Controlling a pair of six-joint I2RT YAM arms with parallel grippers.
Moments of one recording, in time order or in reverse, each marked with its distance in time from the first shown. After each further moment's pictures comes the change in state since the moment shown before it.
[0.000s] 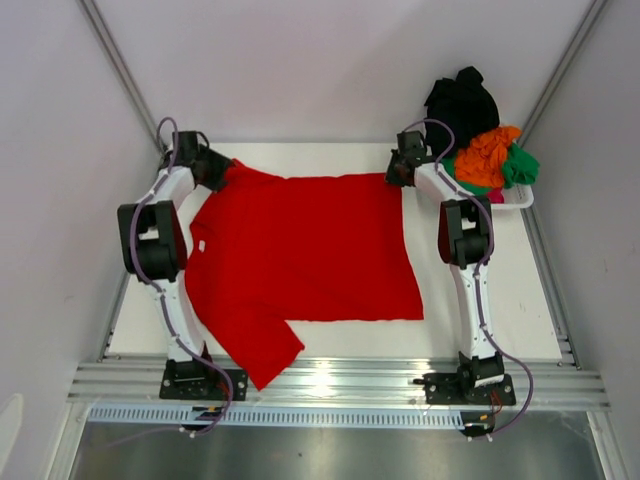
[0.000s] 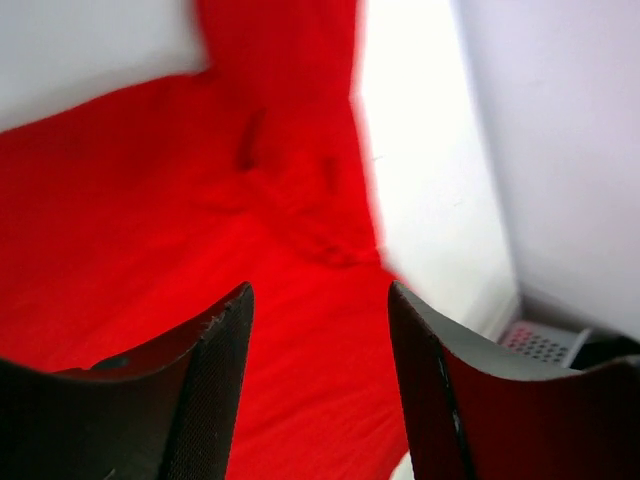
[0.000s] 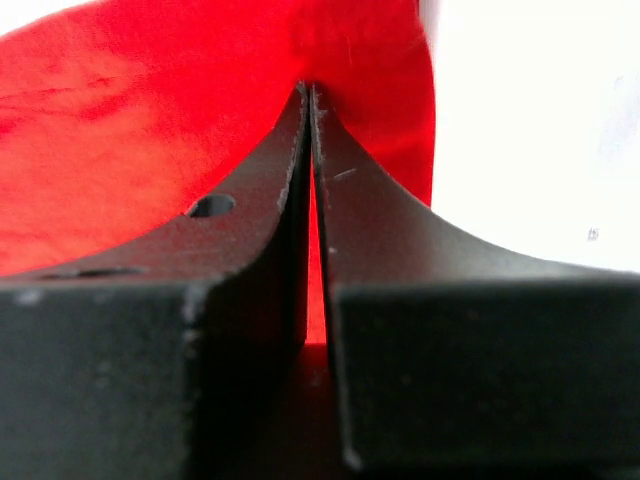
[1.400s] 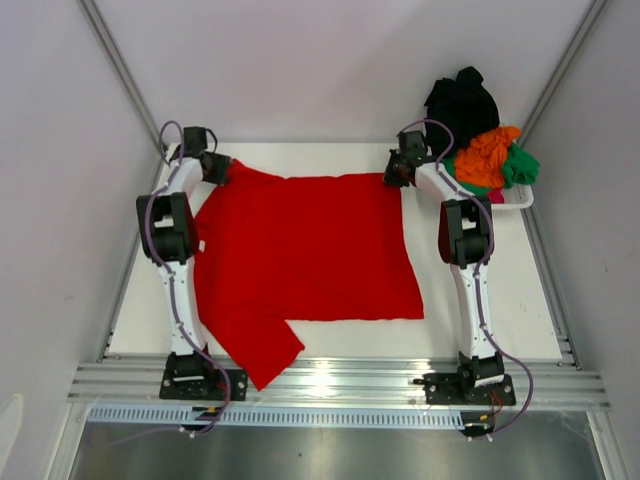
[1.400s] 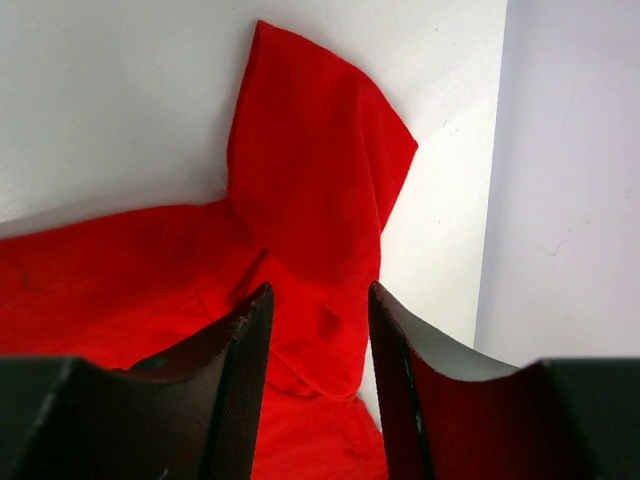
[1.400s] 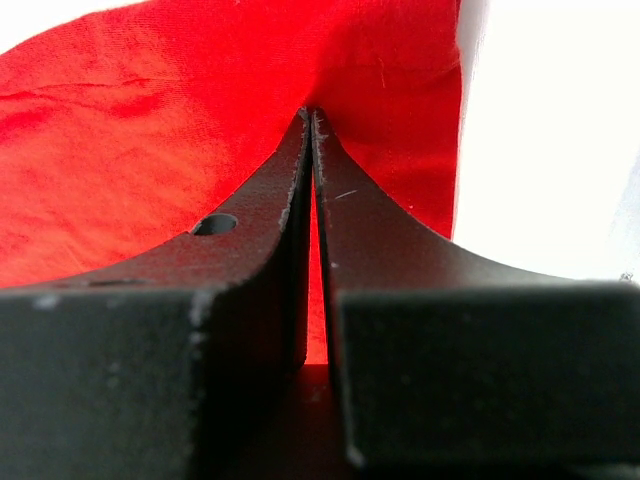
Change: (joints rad) left arm -0.016 0.317 0.396 -0.161 -0.141 -0.258; right arm -0.010 0.013 0.019 -0.005 -0.112 0.005
